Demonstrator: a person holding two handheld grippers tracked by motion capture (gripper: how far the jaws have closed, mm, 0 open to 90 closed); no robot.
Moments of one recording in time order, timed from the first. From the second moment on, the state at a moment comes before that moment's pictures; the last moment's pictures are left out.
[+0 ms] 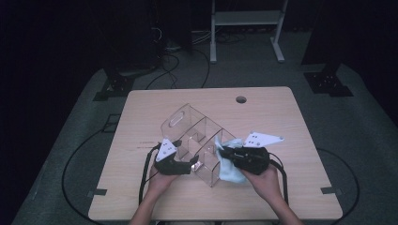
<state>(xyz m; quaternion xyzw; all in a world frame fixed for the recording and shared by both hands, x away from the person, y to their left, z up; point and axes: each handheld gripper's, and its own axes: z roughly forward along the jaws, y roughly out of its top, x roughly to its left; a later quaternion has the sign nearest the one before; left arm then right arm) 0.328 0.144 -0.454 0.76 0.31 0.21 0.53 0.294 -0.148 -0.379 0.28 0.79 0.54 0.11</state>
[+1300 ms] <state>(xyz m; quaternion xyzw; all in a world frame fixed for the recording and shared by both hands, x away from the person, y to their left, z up) 0.327 0.143 -0.454 0.76 0.32 0.21 0.53 0.285 -0.133 -0.379 0.26 0.81 0.51 0.13</state>
